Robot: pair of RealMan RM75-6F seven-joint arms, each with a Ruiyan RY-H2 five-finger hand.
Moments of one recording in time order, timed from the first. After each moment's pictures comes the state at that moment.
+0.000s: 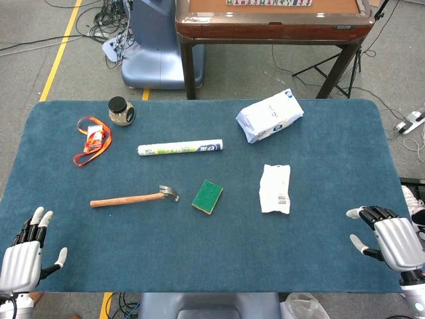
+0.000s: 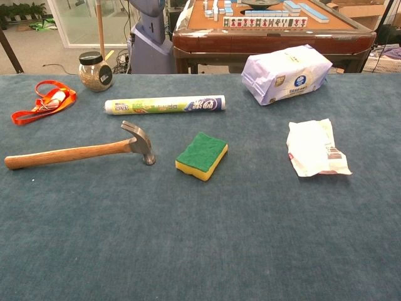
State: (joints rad) left arm 0.02 -1.19 -0.02 -1.94 1.42 1.58 0.39; right arm 0.08 -0.95 -0.01 -1.75 -1.65 1.48 0.03
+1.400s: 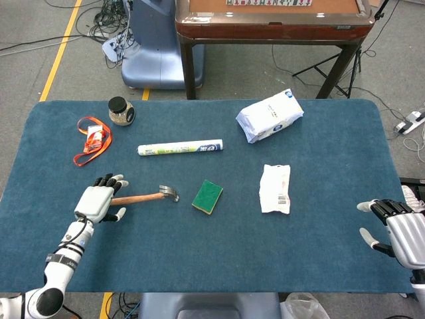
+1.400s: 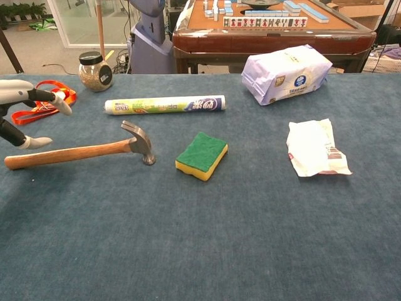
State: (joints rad) left arm -0.57 -1.25 -0.24 -1.82 0.84 0.99 0.57; right arm 0.07 -0.89 0.02 -1.79 -1.63 1.52 0.01
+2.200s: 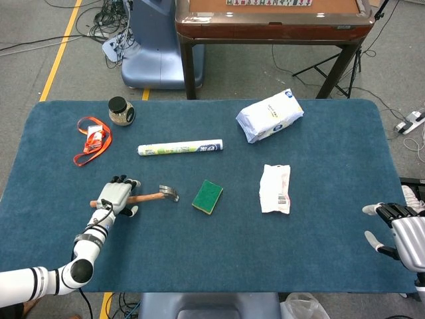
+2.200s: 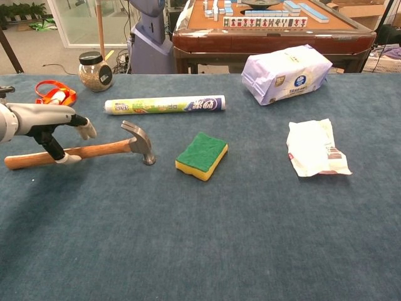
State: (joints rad) left arm -0.83 -1.38 -0.16 -1.65 0.46 0.93 0.72; right arm 0.05 -0.89 0.01 -1.77 -1.61 1.52 0.03
